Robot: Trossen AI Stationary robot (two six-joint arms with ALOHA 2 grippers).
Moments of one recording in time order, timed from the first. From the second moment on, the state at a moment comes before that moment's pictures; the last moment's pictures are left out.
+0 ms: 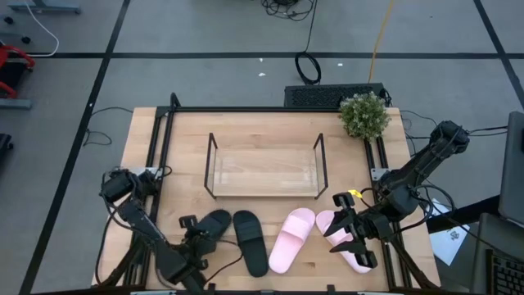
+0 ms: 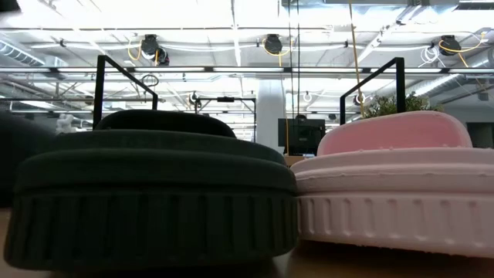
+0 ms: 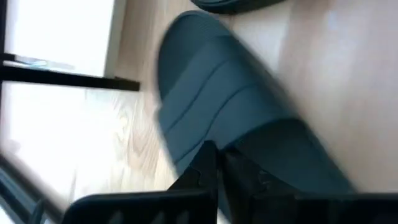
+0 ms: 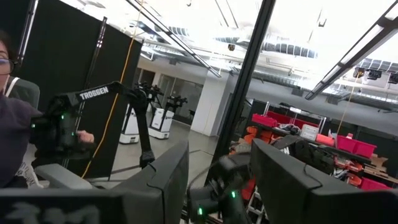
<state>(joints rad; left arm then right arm) -0.90 1.95 1.41 -1.35 -0.45 -1.17 0.77 1.15 0.74 0.75 0.29 -0.38</state>
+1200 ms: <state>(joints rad) -0.44 1.94 1.95 -1.57 -1.05 -0.89 0.77 1.15 0.74 0.75 0.29 -0.38</state>
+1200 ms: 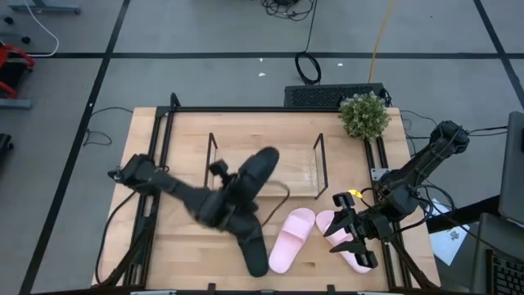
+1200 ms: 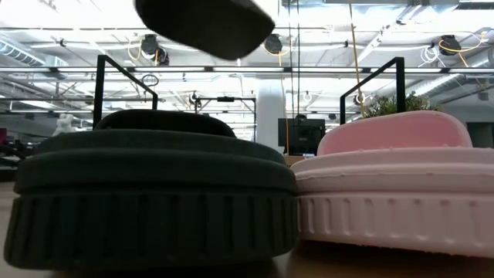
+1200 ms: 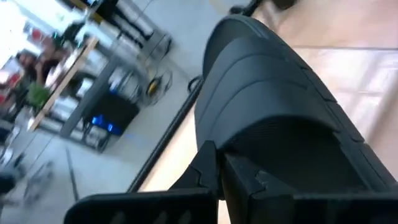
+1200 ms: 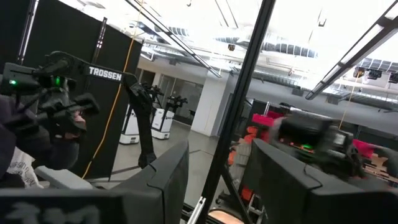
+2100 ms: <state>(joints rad) -0.13 1.95 1.81 -1.57 -0.88 -0.95 0.77 1.15 0.74 0.70 0.58 -0.41</state>
